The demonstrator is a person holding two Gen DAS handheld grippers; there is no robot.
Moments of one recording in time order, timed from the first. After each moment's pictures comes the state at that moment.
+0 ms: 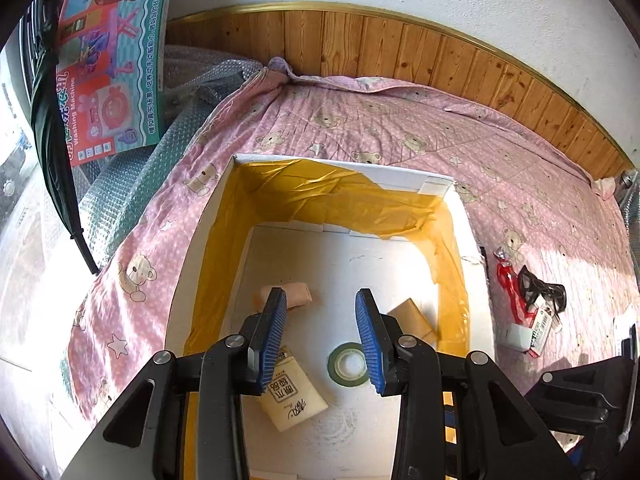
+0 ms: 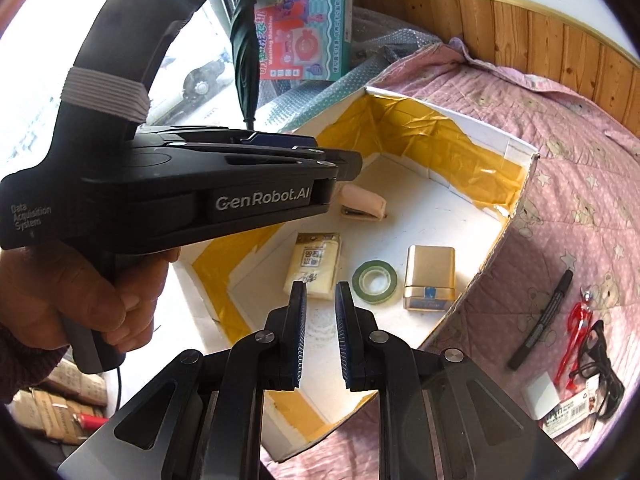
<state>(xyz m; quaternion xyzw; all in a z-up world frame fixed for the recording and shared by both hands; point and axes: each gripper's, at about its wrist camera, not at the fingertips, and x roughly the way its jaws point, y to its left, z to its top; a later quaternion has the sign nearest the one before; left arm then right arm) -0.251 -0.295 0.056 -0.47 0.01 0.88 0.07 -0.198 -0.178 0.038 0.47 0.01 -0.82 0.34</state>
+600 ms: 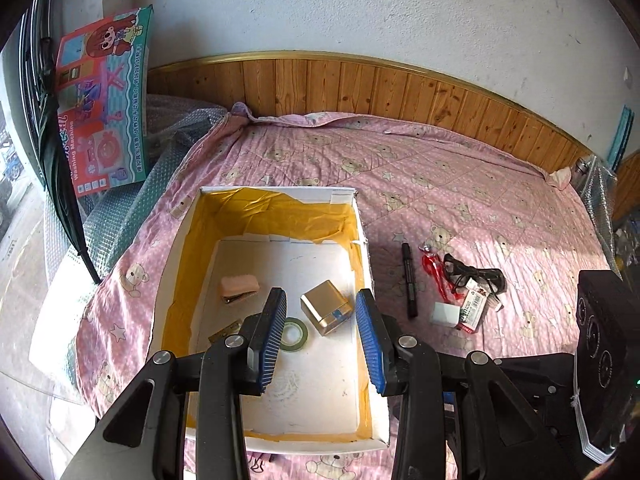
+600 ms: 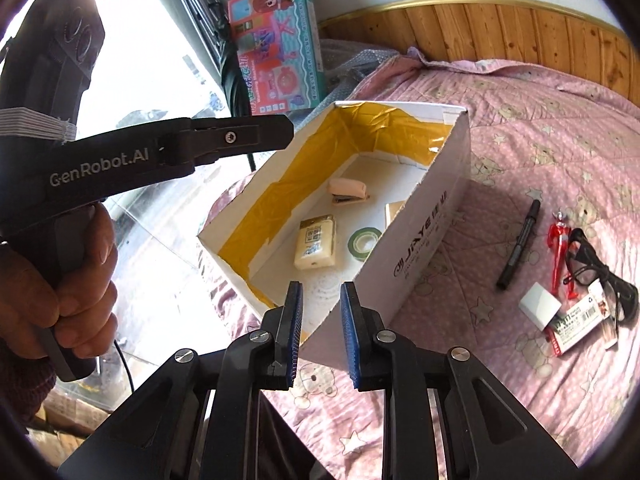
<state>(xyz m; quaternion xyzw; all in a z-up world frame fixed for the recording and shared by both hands) -0.161 -0.250 0.117 -0.42 0.02 0.90 0.12 -0.124 -0.114 0.047 0.44 -0.09 -0.84 0.31</state>
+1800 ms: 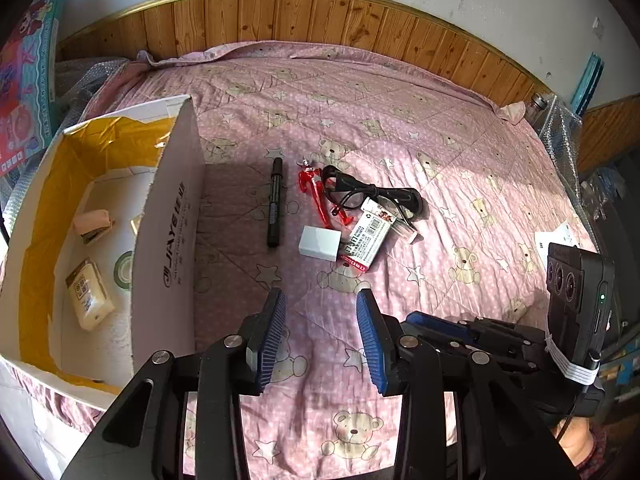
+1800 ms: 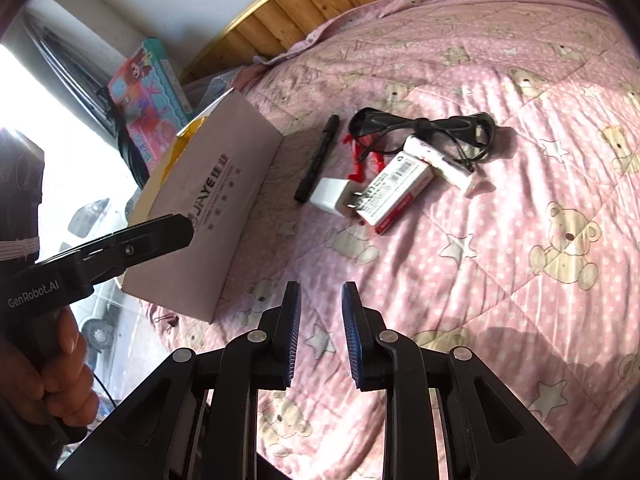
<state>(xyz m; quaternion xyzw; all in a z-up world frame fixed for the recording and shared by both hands) -0.128 -0.099 0.032 -0.50 0.02 0.84 0.20 -0.087 0.079 -0.049 0.46 -0.24 -0.84 0.16</state>
